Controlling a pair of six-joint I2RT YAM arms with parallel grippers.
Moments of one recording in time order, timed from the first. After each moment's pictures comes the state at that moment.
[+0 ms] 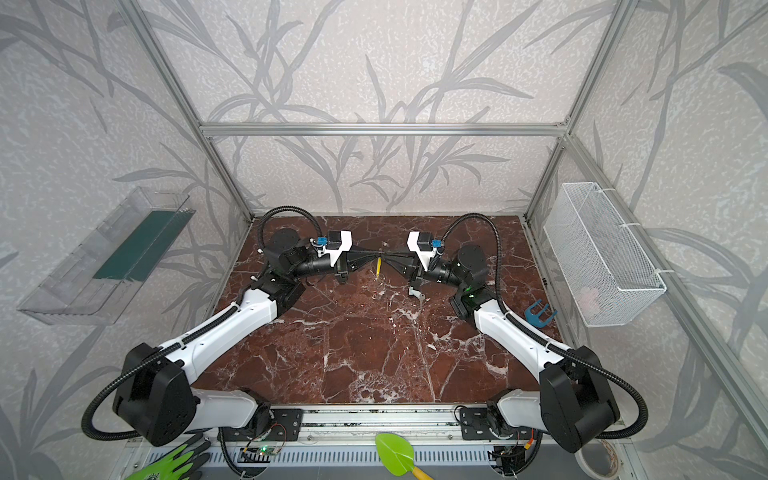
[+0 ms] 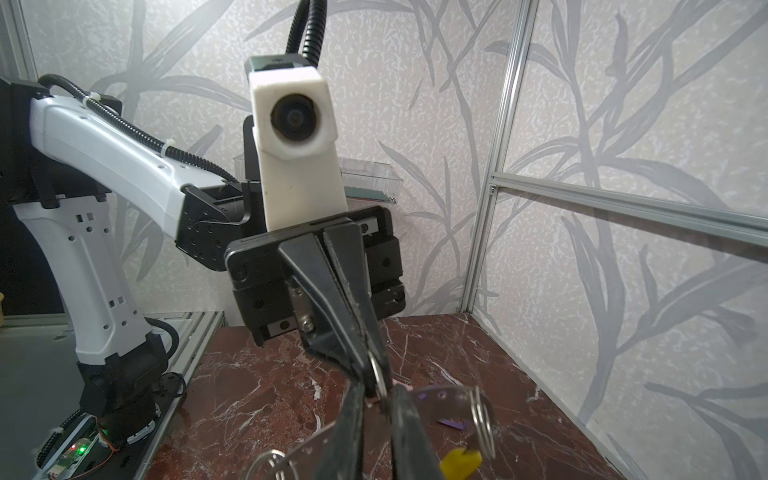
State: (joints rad) left arm -0.47 1.36 1.00 0.48 0.95 0.16; right arm 0.46 1.31 0.83 0.74 -0.88 0.09
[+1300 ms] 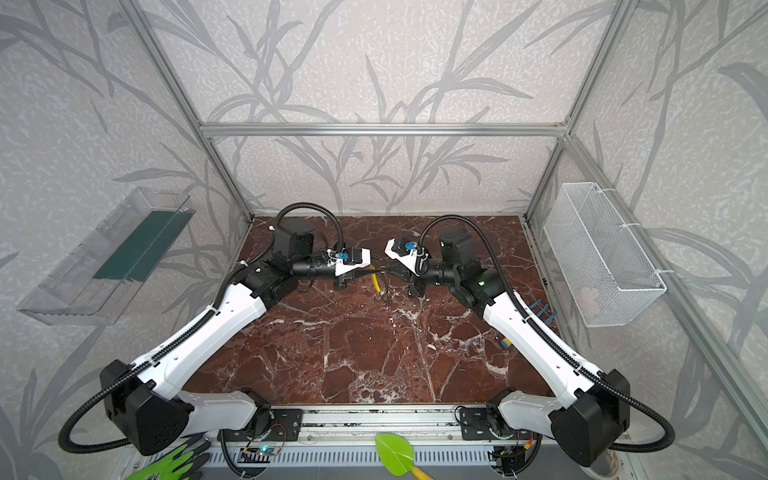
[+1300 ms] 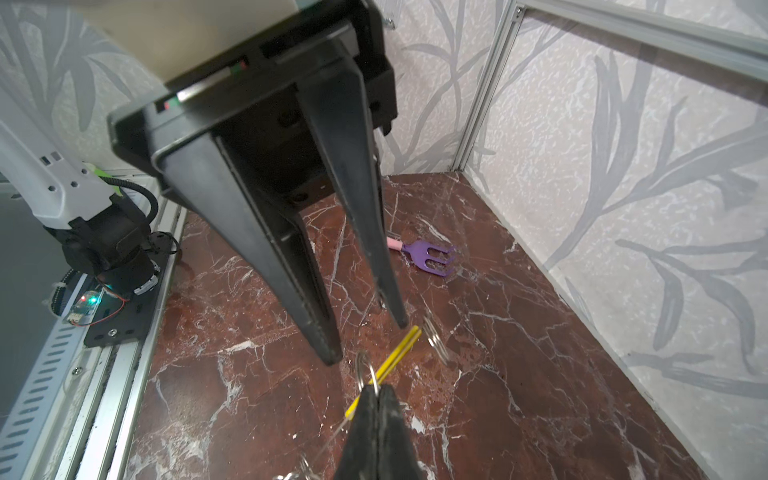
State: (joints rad) left arm -0.53 1.32 1.24 -0.35 0.74 0.77; right arm 0.53 1.24 1.15 -0.33 -0.66 -0.41
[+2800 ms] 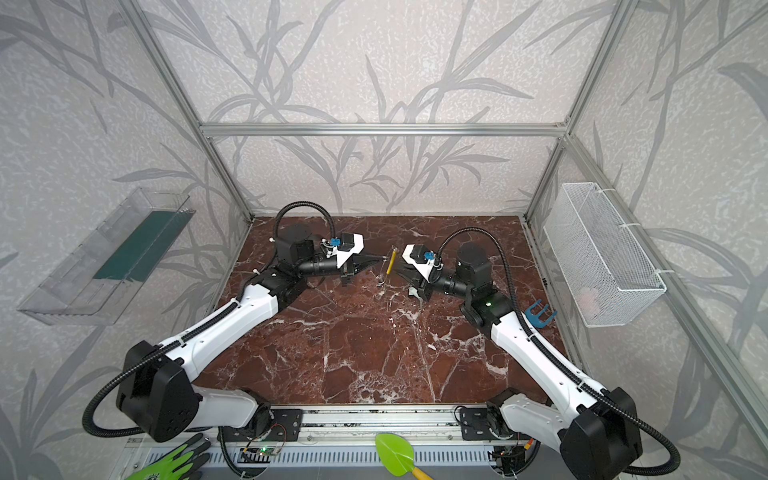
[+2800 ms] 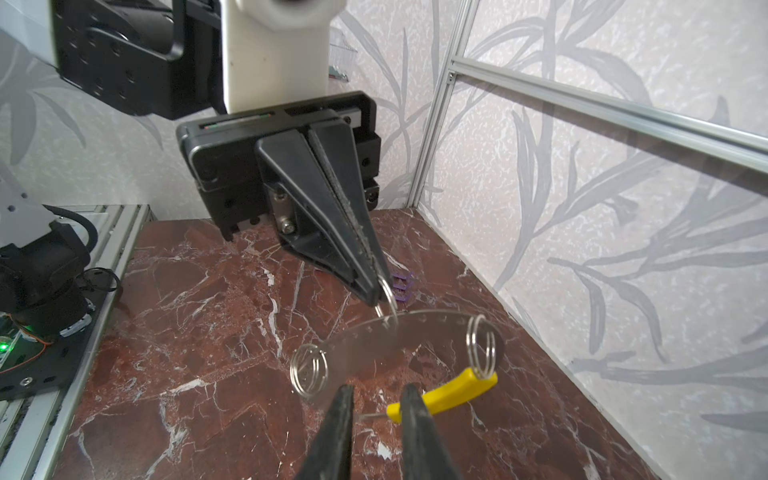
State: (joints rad) left arm -0.48 1.38 1.06 0.22 0.92 0.32; right arm 0.46 1.12 0.87 0.10 -0.67 -0.28
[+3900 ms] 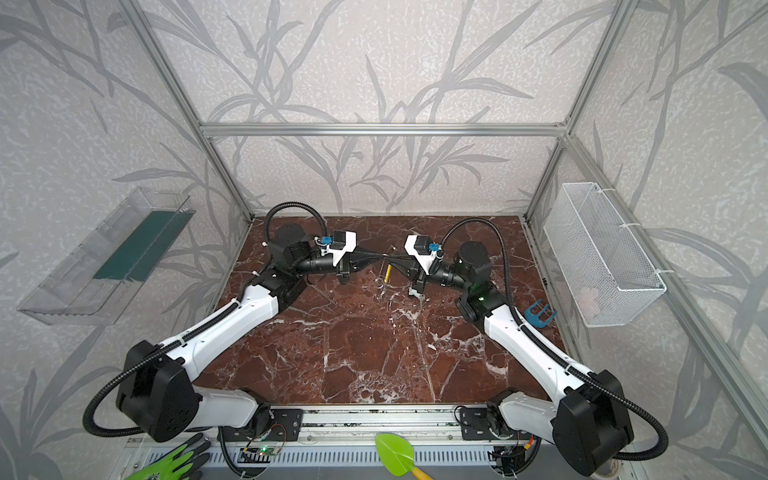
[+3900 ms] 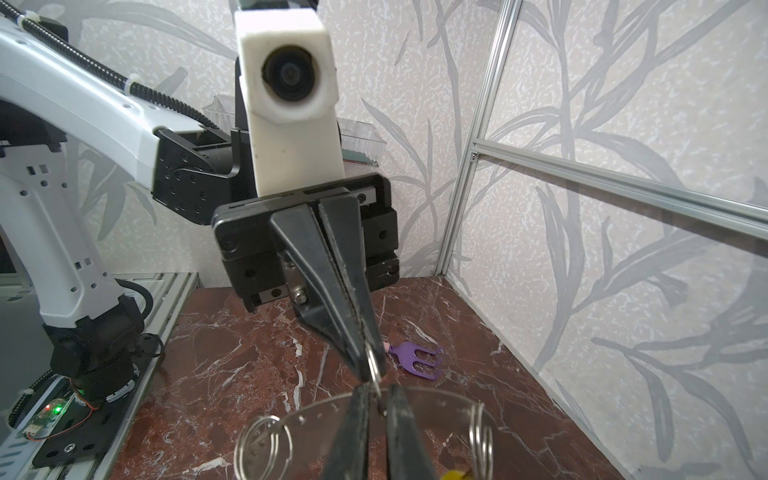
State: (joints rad) left arm -0.48 1.38 1.05 0.37 1.01 0.23; right arm 0.46 1.20 0.87 0.40 -0.81 -0.10
